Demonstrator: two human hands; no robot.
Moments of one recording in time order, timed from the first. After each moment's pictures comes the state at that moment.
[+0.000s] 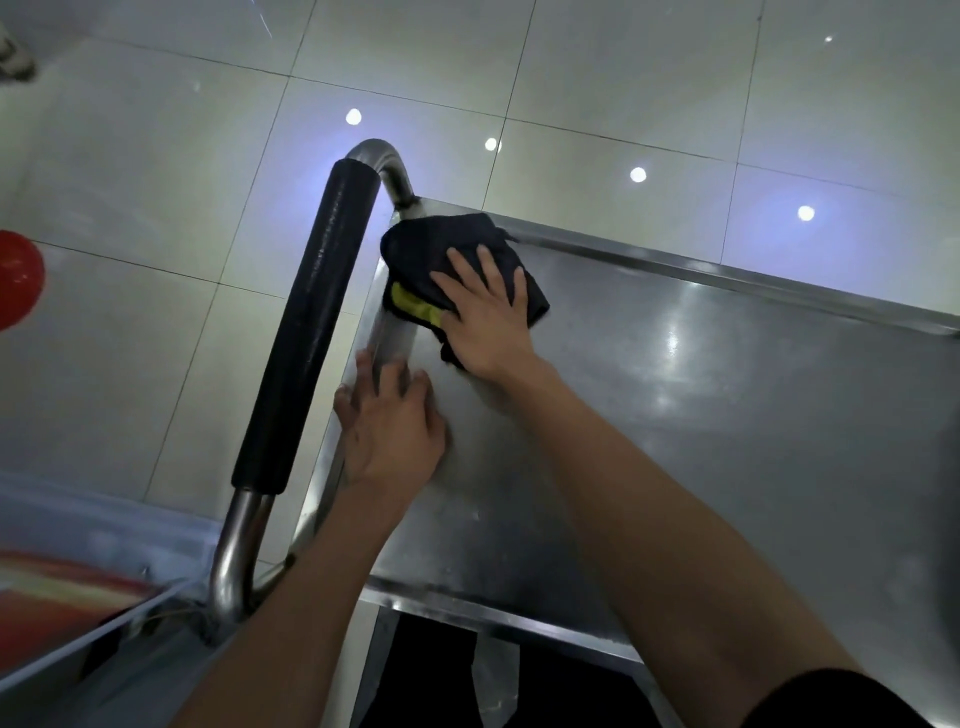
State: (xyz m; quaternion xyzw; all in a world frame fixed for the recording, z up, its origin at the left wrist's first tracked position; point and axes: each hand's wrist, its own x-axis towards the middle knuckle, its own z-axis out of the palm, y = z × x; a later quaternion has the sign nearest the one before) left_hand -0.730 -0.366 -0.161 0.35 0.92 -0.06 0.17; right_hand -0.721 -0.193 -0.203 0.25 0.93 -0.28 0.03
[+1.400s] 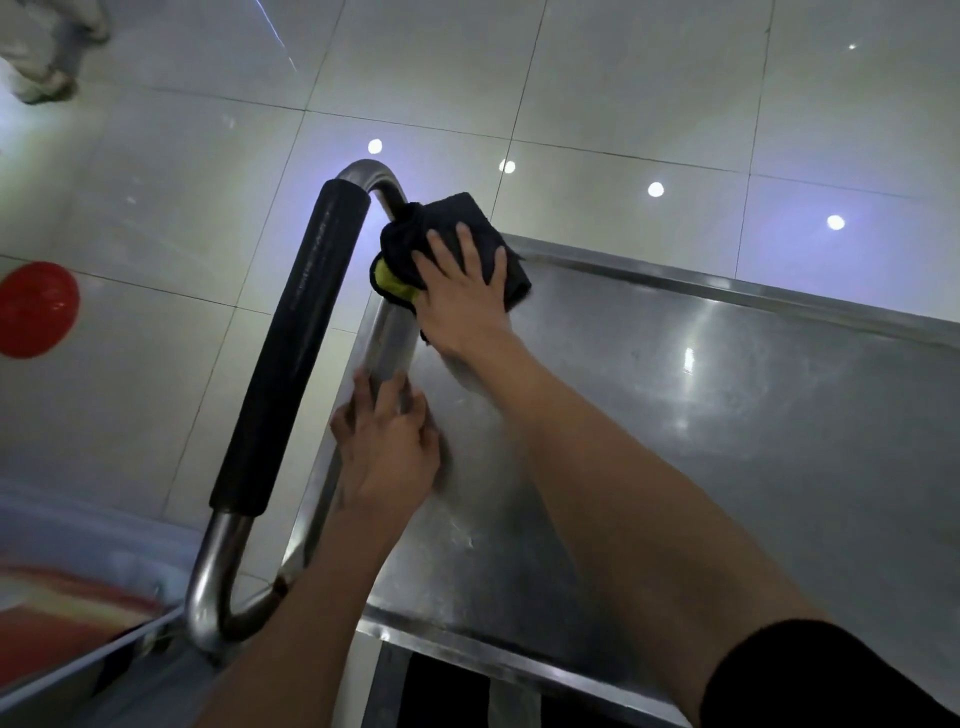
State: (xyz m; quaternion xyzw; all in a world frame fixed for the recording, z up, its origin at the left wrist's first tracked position) left_hand -0.713 -0.340 -0.162 0.34 0.92 -0.11 0.18; right_hand -0.751 -0.162 -0.201 0.24 0.94 -0.23 0.03
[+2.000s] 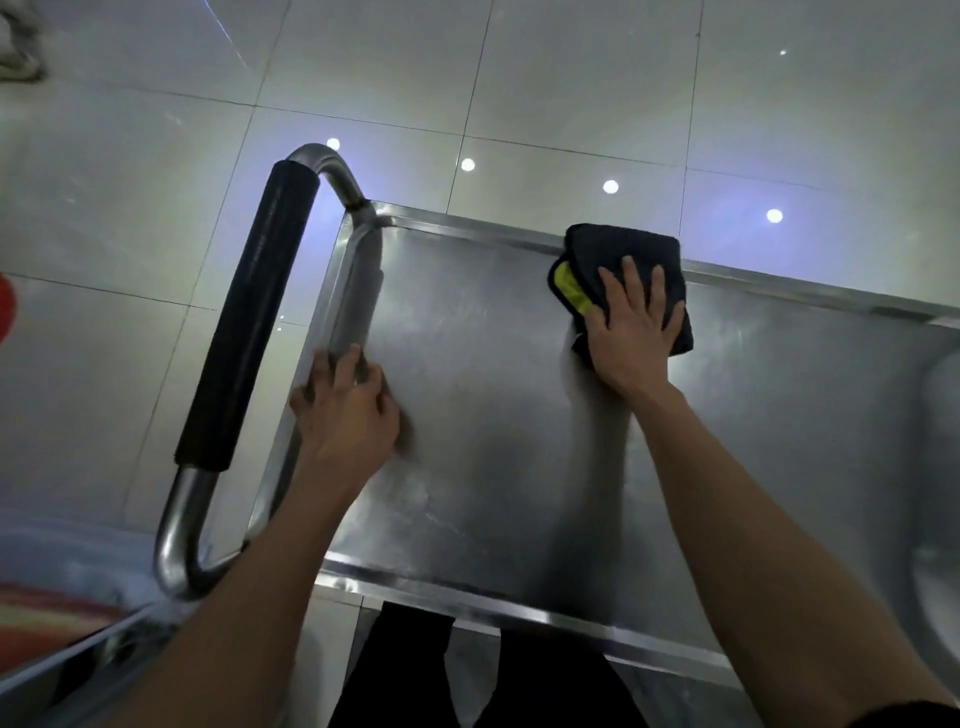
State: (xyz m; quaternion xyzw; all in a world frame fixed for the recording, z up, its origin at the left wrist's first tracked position) left_hand -0.698 -0.334 -0.149 0.32 0.92 -0.06 0.20; right_hand -0.523 -0.060 -0.200 0.49 0.84 -0.22 0.00
